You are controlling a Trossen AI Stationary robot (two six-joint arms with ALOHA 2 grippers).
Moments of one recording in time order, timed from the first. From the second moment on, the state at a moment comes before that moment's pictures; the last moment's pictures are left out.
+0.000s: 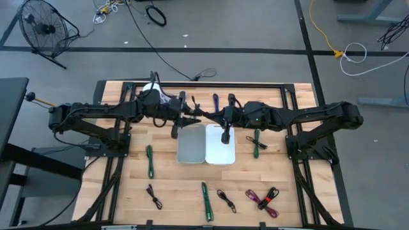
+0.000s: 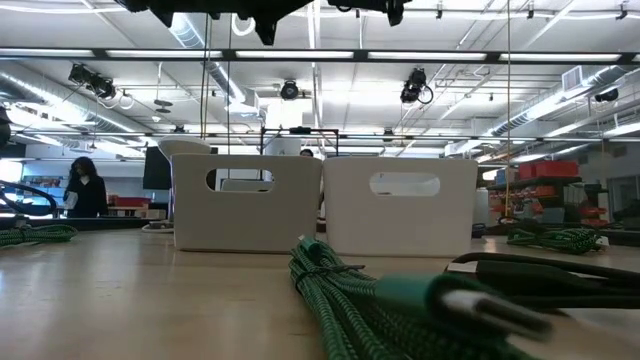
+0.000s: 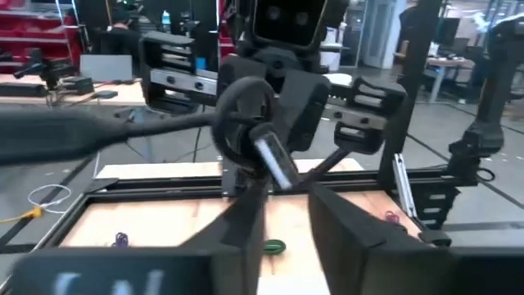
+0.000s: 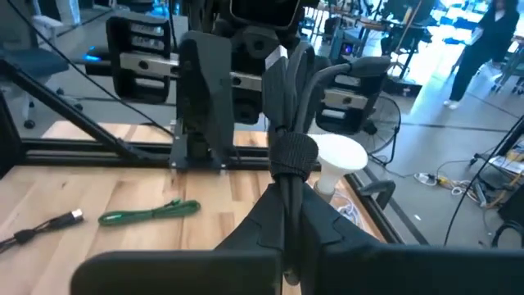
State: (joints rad) left arm 0.18 1.22 0.86 0.35 0.27 -0.01; right arm 0.04 1.38 1.11 0.07 0.22 -0.12
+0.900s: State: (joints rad) left arm 0.15 1.22 0.86 0.45 0.18 0.01; right arm 0.07 1.46 1.11 0.15 0.24 -0.12
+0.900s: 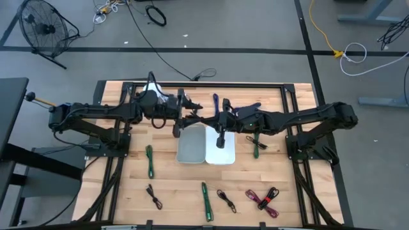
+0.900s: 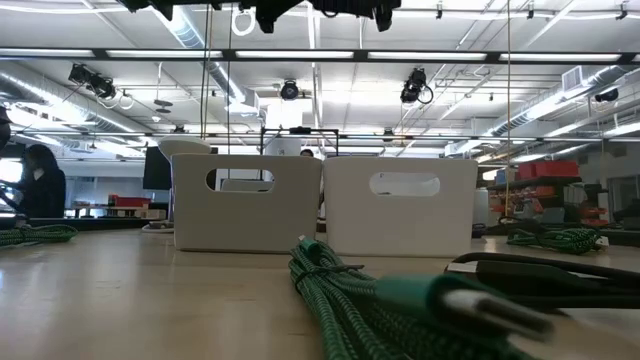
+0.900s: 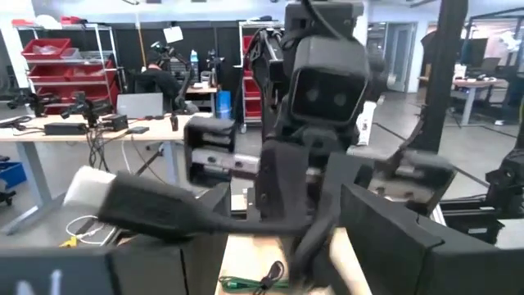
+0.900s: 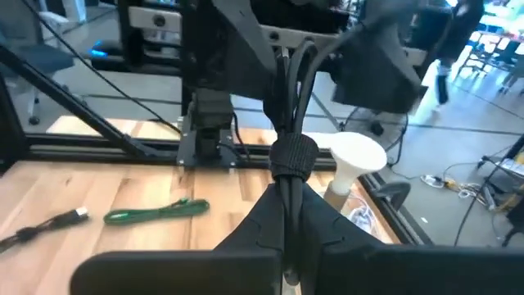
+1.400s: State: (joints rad) left arm 0.15 1.22 0.86 0.43 0.24 0.02; right arm 0.07 1.45 1.11 0.17 0.25 -0.14
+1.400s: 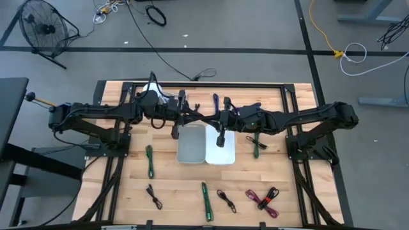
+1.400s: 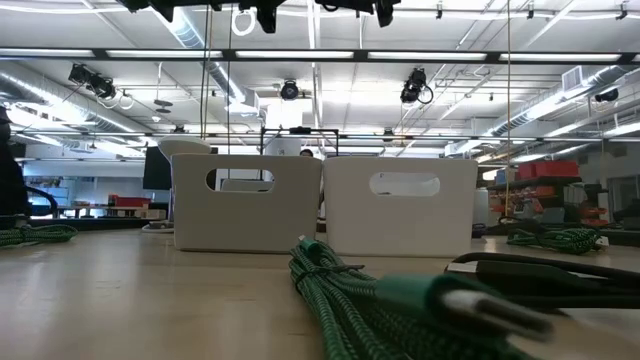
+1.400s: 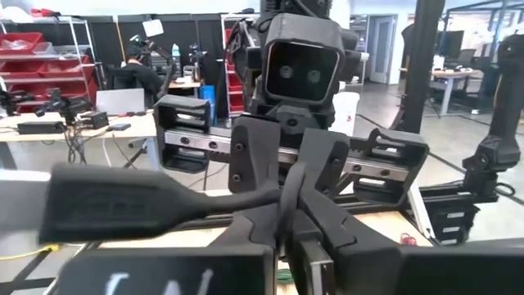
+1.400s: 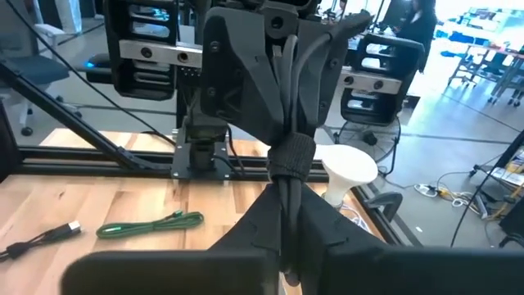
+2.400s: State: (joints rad) left arm 0.18 1.22 0.86 -0.23 0.15 -0.30; right arm 0.07 1.35 1.11 -0.34 0.79 -0.03
